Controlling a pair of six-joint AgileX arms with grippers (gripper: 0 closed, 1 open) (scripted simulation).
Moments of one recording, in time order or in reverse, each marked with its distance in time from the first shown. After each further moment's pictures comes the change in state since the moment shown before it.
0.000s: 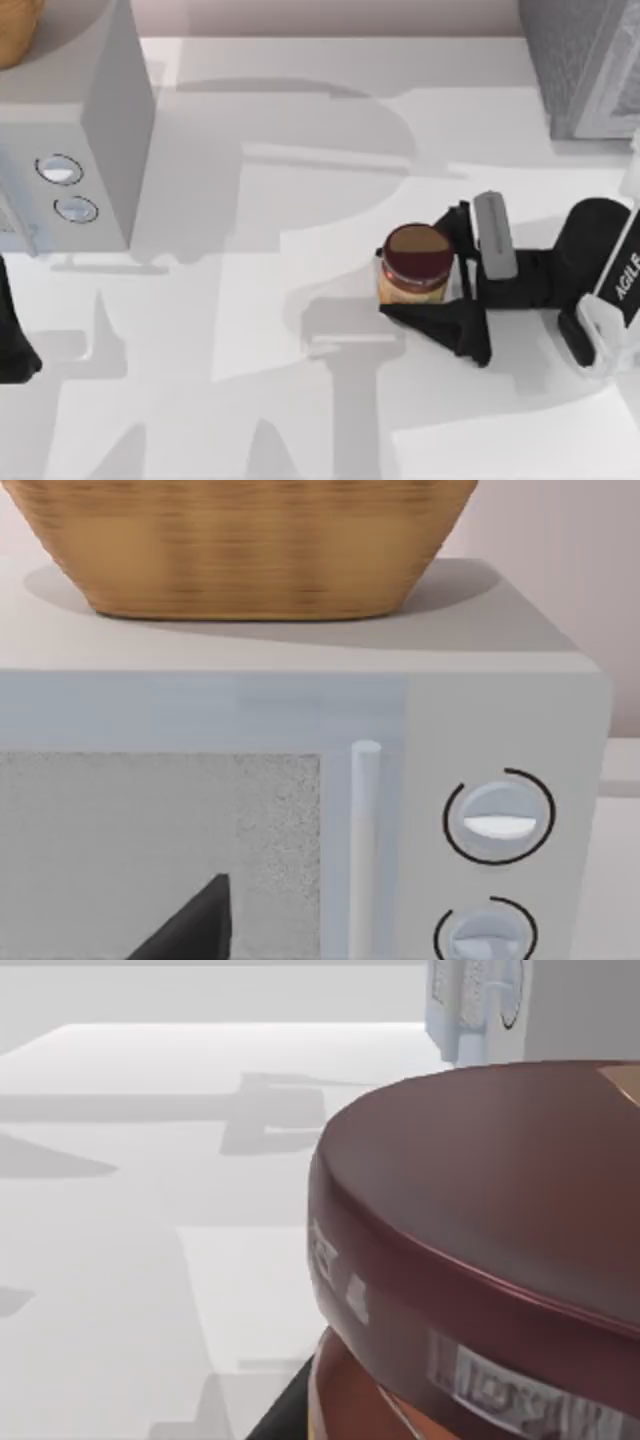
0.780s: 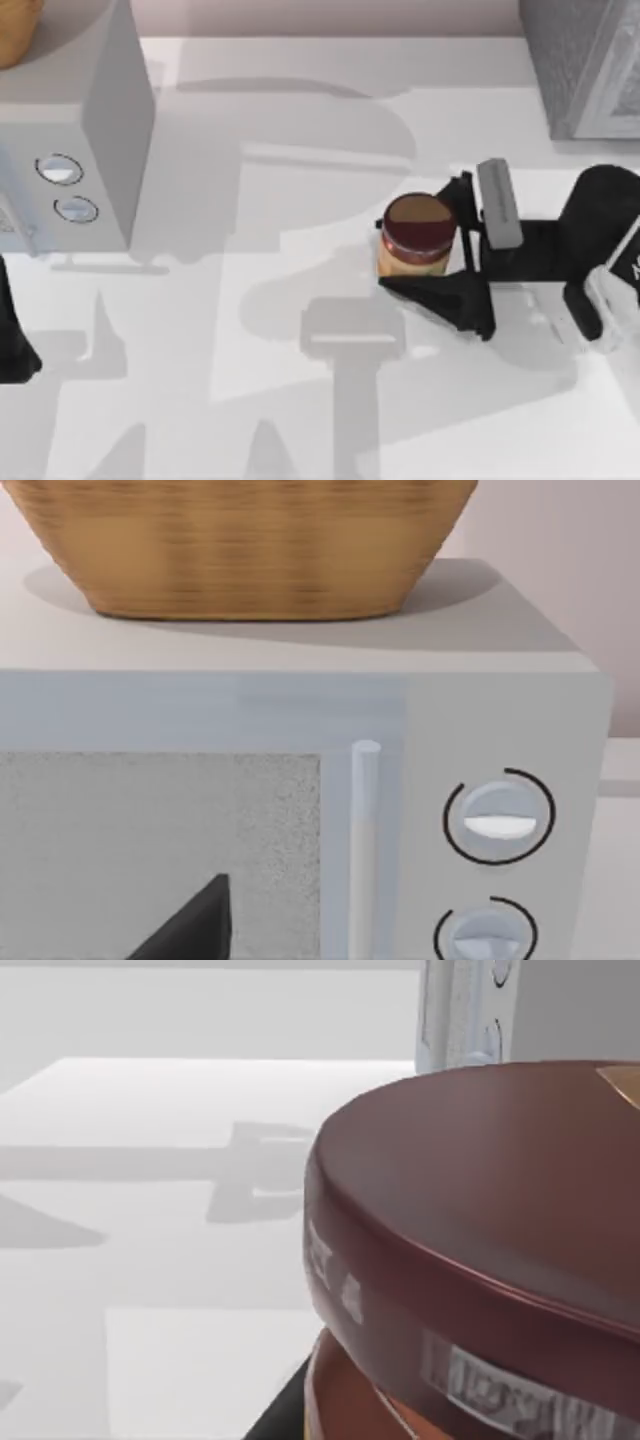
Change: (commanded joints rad) left arm 0.000 0.000 0.000 0.000 0.000 0.000; right arm -0.001 -0.129 -0.009 -0.107 -0.002 0.001
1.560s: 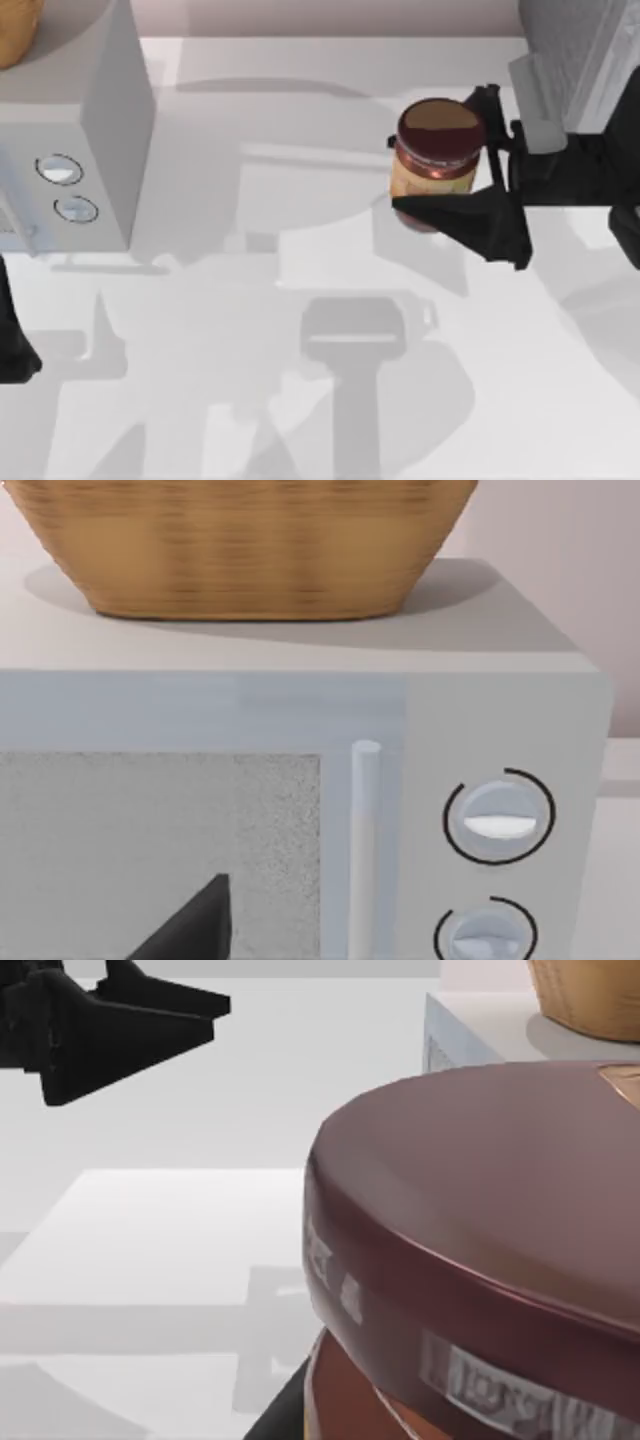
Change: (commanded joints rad) left arm 0.000 0.000 0.000 0.000 0.000 0.000; right arm 0.000 -0.437 -0.042 -0.389 -0.004 0.021
